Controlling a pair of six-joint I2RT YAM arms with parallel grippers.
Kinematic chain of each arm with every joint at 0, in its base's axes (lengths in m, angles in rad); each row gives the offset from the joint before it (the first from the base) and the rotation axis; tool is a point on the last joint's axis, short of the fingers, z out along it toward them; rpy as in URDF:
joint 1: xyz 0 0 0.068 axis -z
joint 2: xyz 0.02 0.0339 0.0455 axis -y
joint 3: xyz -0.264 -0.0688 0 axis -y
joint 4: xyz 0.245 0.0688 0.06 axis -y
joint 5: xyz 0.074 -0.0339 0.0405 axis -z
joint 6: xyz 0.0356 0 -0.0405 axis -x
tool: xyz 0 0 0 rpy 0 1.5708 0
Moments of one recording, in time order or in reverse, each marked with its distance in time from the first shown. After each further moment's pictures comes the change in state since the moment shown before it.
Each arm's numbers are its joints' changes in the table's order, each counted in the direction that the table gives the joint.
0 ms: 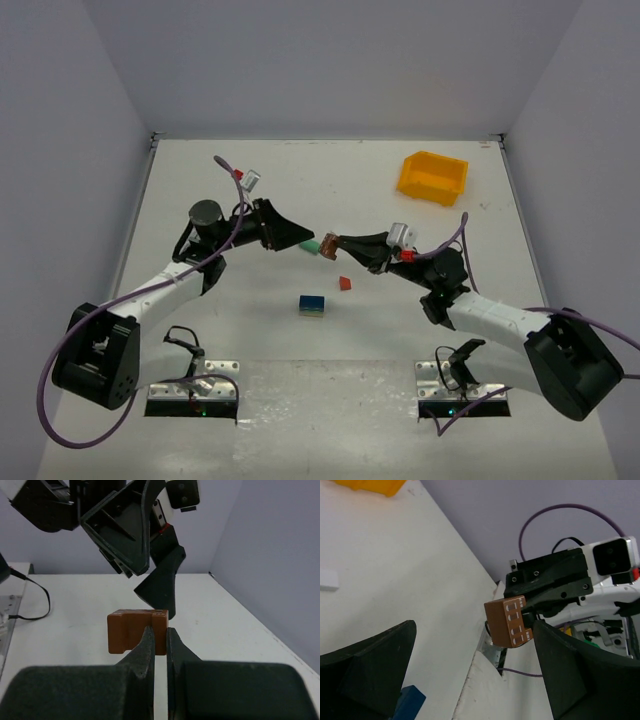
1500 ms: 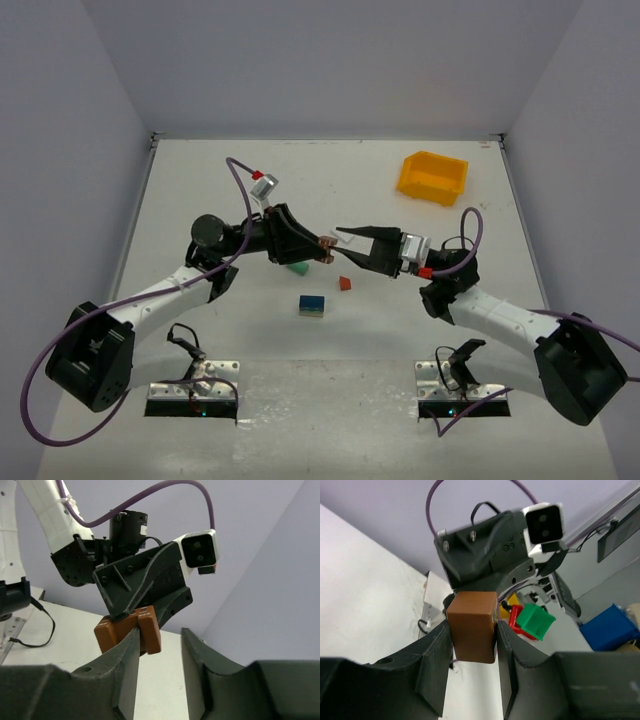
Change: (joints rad) left arm 0.173 0.013 0.000 0.381 0.094 0.272; right arm -0.026 0.027 0.091 0.161 -0.169 0.036
